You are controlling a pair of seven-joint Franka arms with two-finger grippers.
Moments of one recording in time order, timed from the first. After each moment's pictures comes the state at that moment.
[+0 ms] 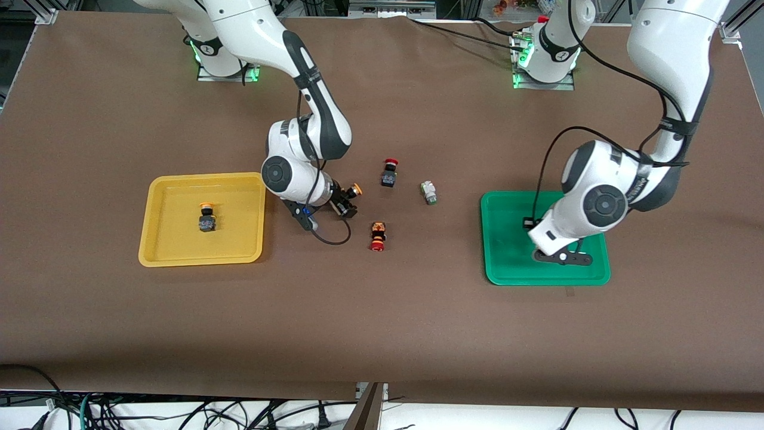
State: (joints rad) left arm 0.08 0.51 -0.26 -1.83 0.22 2.11 -0.18; right arm 0.93 0.70 -0.34 -1.79 0.78 2.31 0.94
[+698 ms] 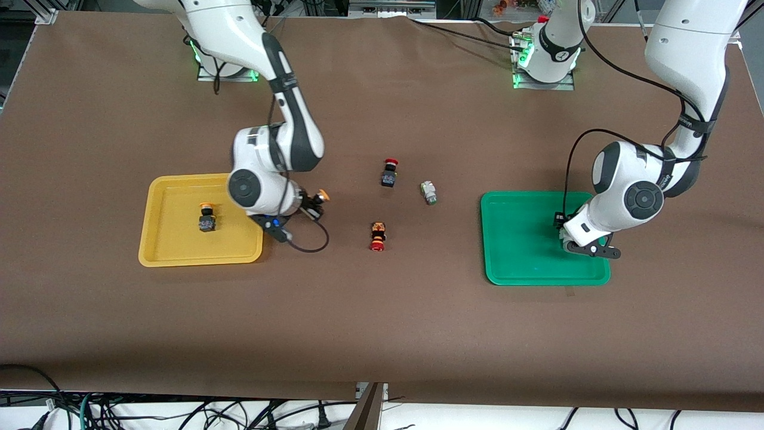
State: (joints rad) left arm 0.10 0.48 -0.16 -1.99 0.10 2.33 0.01; right arm 0.93 0.66 -0.57 -1.77 0.65 2.05 0.62
